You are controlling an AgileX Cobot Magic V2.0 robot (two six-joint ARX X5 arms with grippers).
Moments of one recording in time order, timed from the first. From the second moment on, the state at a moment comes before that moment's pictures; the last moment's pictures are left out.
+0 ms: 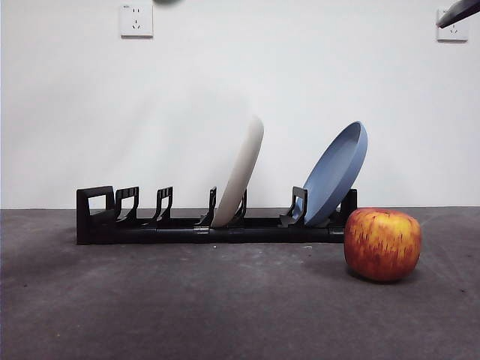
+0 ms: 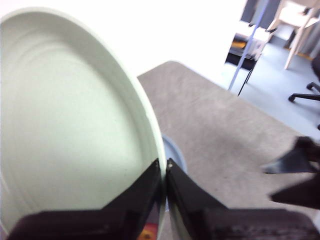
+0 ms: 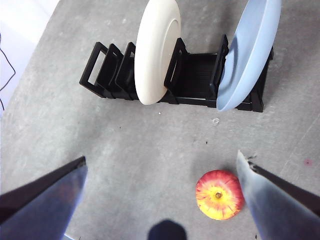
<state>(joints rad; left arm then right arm) -0.54 1.92 2.87 -1.33 0.25 0.00 0.12 1.18 1.34 -0.89 -0.50 0.14</state>
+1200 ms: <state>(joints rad) -0.96 1.34 1.18 -0.78 -0.23 -0.11 0.12 1.18 1.34 -0.92 -0.50 0.13</state>
